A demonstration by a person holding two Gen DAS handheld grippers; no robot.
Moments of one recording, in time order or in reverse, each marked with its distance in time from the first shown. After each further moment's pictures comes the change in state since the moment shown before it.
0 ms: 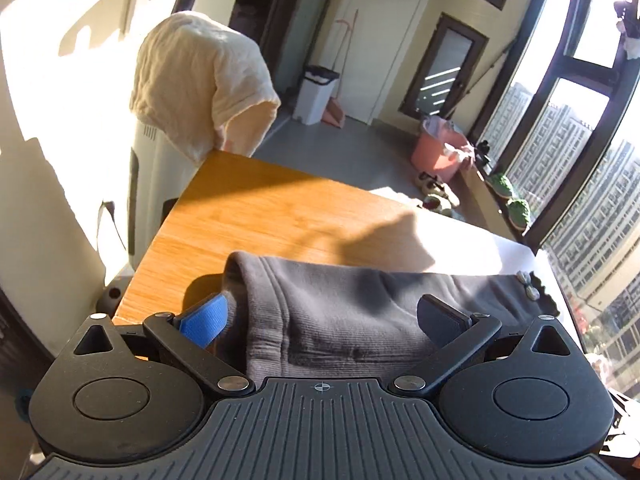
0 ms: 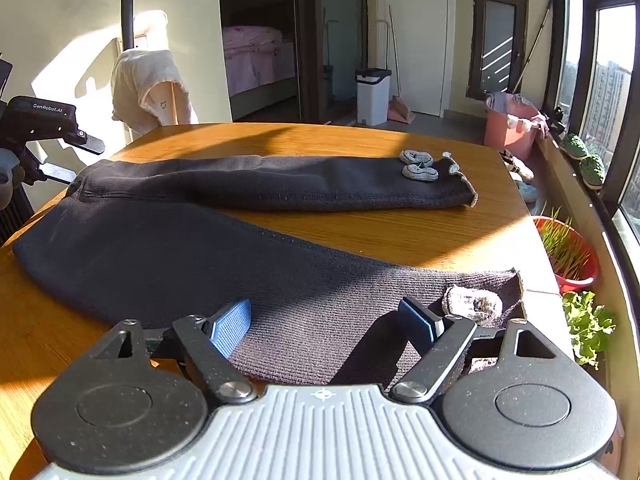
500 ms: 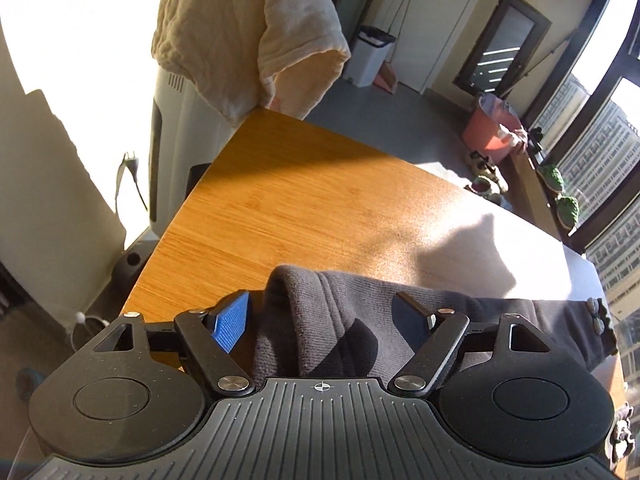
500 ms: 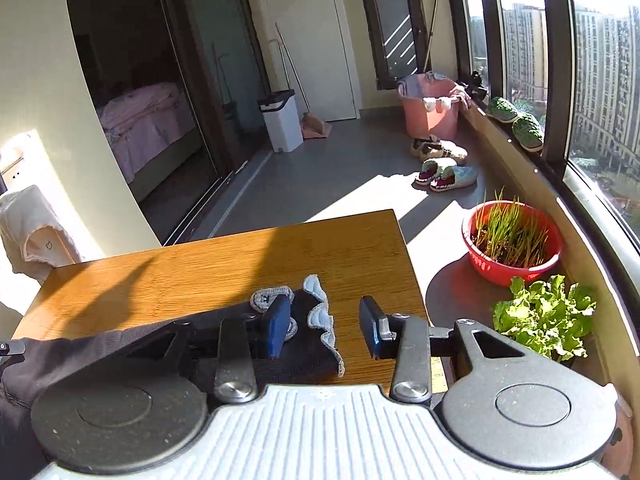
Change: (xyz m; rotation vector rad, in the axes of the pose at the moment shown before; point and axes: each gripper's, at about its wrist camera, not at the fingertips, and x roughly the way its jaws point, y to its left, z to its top) left arm 0.062 0.010 0.018 -0.006 0.064 0.078; right arm 0.058 -0.122 0.112 0.324 -0.049 -0.134
